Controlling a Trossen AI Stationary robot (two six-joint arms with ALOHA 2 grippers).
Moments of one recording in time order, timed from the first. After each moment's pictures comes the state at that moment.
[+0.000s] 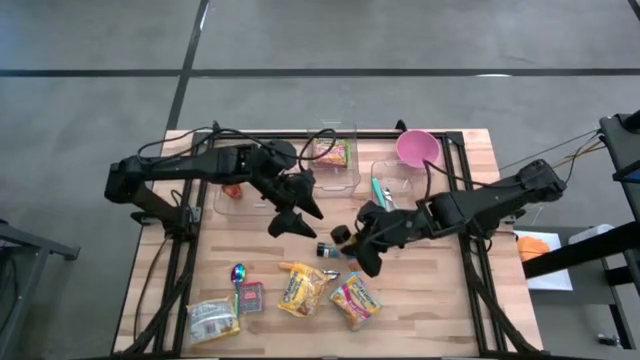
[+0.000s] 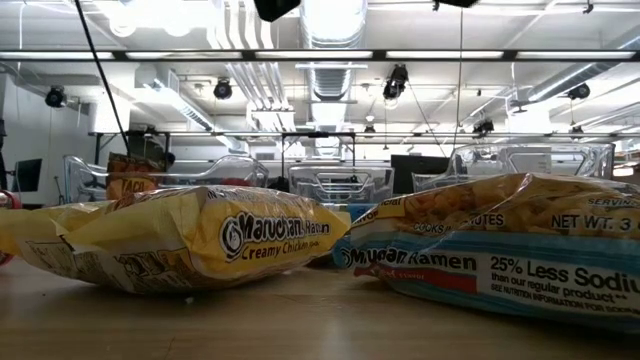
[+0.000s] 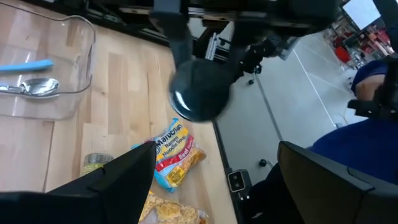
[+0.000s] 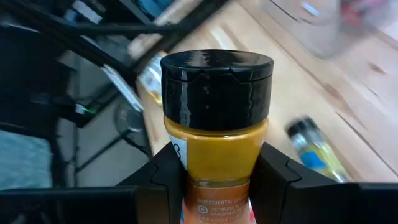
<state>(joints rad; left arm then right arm) 0.07 1.51 1.48 -0.59 0.60 -0.29 0.33 1.45 1.35 -0.52 0.17 0.91</state>
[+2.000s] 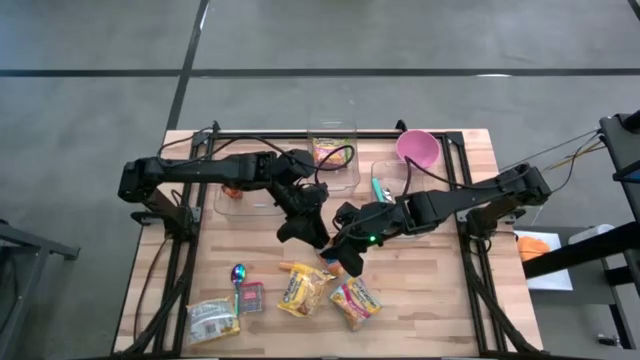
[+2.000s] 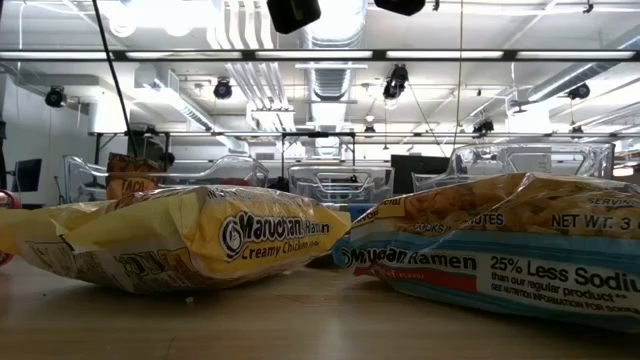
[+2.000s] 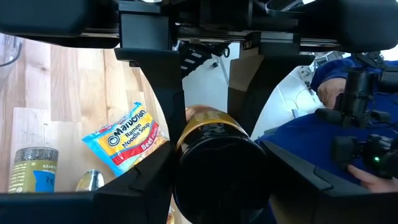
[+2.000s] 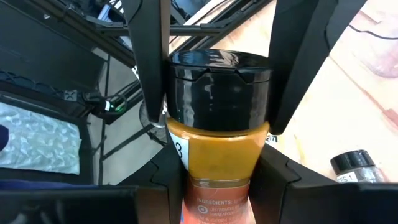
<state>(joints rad) 0.06 1.62 1.48 -0.52 0.78 -0.36 0.26 1.57 1.40 -0.35 0.00 0.83</state>
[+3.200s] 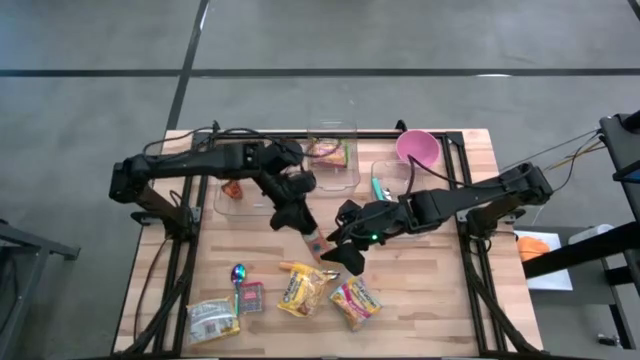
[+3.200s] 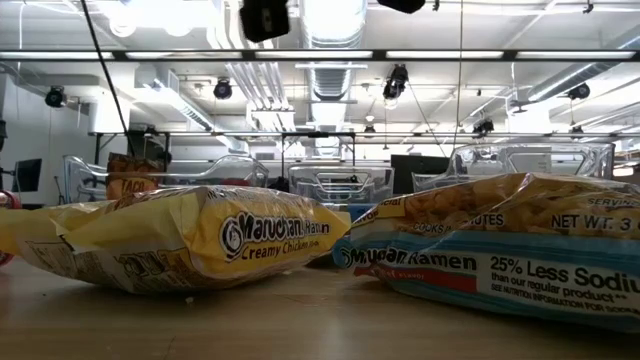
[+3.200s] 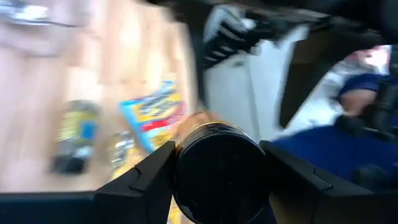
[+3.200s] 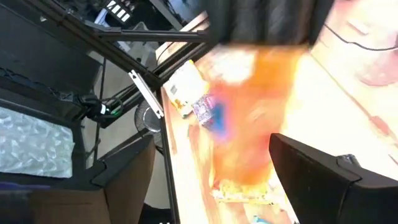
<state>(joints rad) 0.14 1.54 1.48 -0.72 0.71 -0.38 0.26 1.56 1.41 -0.37 0.03 0.82</state>
